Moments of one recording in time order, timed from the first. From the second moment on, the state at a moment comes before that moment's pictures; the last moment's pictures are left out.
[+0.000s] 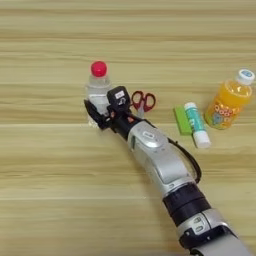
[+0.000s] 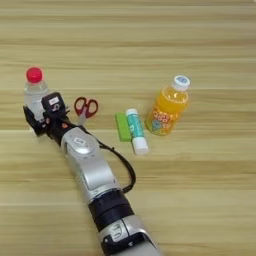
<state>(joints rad) -0.31 0.08 0.24 0.32 0.04 0.06 0.25</state>
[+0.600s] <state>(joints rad) -0.30 0.08 0.22 0.28 0.00 0.02 0.16</state>
